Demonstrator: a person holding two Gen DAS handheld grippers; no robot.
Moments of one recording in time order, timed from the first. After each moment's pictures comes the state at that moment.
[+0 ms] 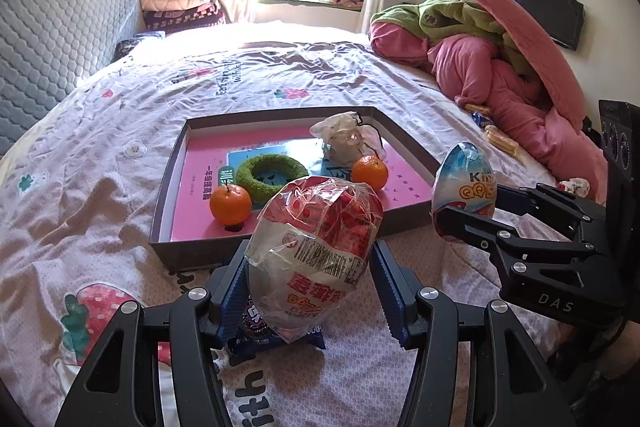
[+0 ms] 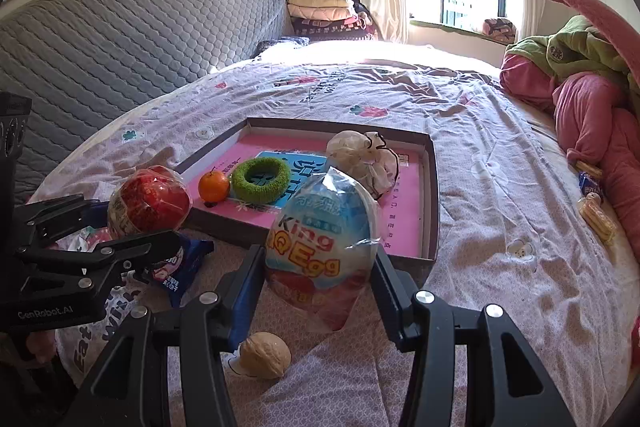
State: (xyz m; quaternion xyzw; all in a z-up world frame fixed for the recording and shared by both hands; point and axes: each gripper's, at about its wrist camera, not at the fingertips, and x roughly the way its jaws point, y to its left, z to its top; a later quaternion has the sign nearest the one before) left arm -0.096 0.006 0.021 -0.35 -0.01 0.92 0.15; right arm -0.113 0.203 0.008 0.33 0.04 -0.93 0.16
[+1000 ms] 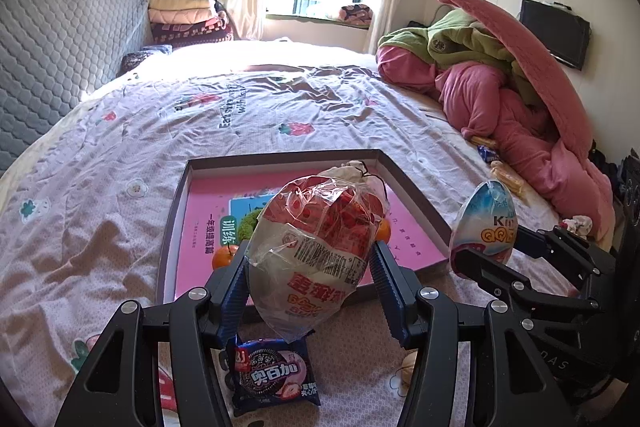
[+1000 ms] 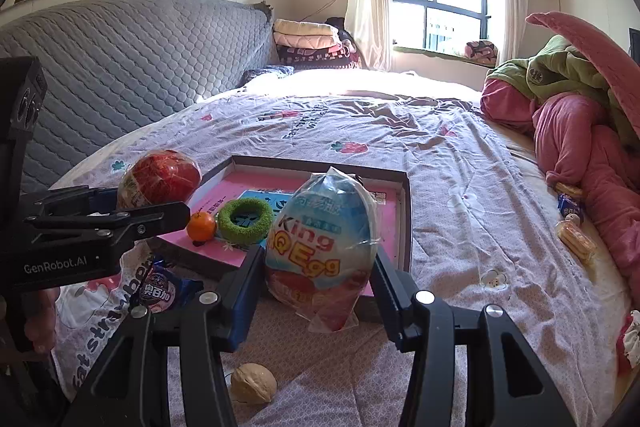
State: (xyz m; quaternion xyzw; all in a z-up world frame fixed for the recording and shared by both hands) left arm -0.131 0.010 0.055 -0.33 -0.02 0.93 0.14; right arm -0.114 0.211 0.030 0.29 0.03 -0.95 0.14
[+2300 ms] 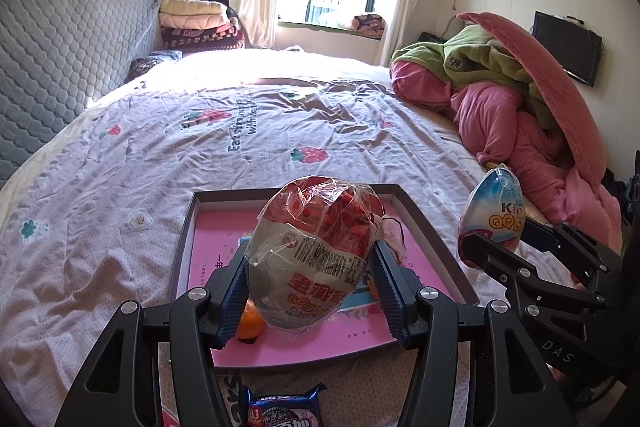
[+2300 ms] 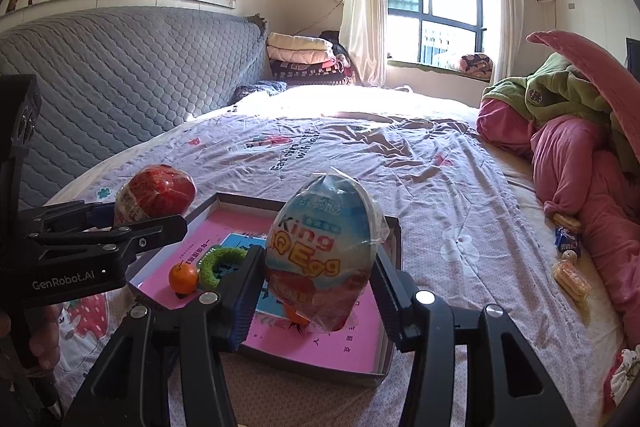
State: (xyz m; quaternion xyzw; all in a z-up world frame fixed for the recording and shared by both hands) left arm -0.176 0.008 0.075 -0.32 -0.04 0.94 0.12; right arm -0.161 0.207 0.058 0.26 0.04 -0.96 0.12
